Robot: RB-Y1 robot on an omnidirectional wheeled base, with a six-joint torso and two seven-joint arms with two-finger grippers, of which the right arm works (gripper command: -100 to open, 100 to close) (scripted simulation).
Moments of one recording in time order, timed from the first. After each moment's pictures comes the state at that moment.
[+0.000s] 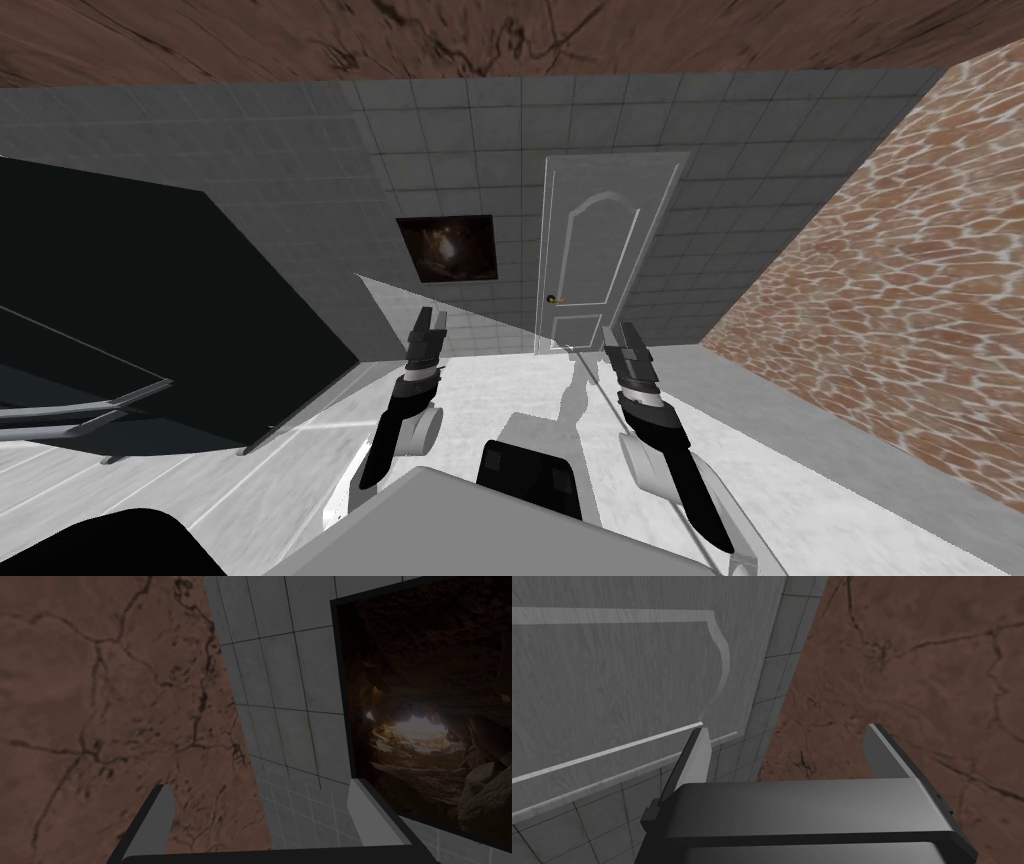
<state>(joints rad) 0.34 -0.08 -0.03 -2.00 0.15 -0.64 -0.13</state>
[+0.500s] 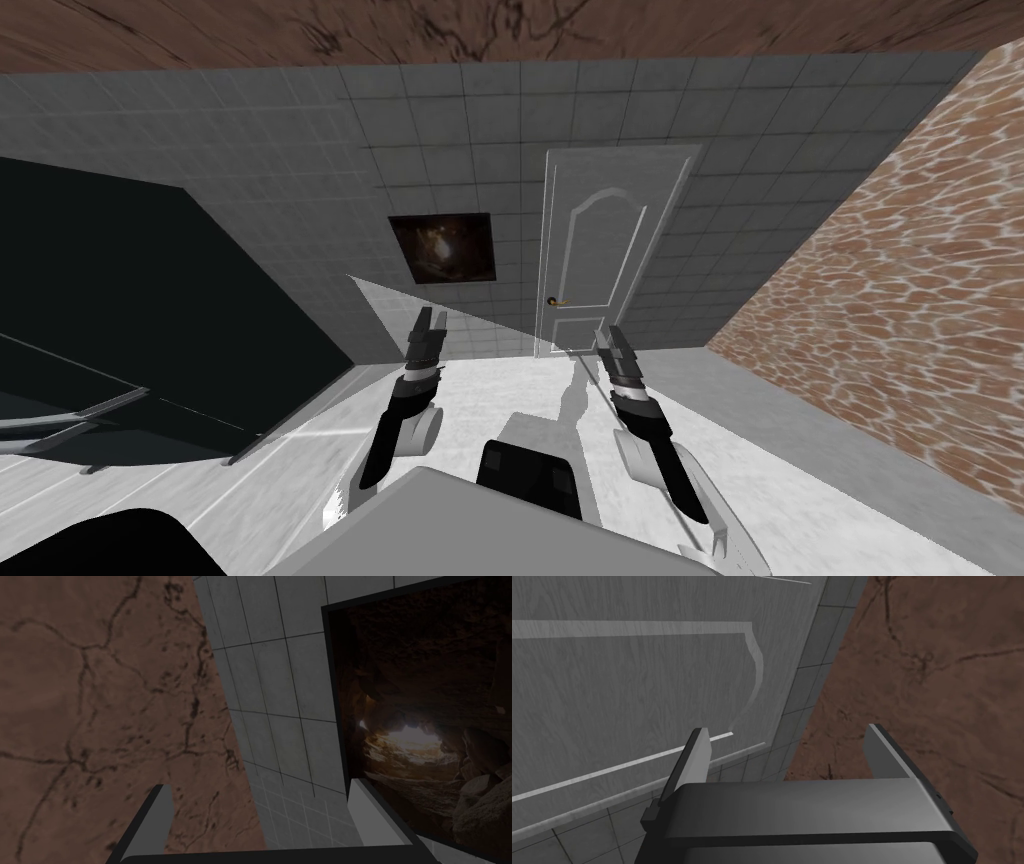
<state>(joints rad) 0.29 -0.10 -0.03 -1.86 0.16 -0.66 -0.15</state>
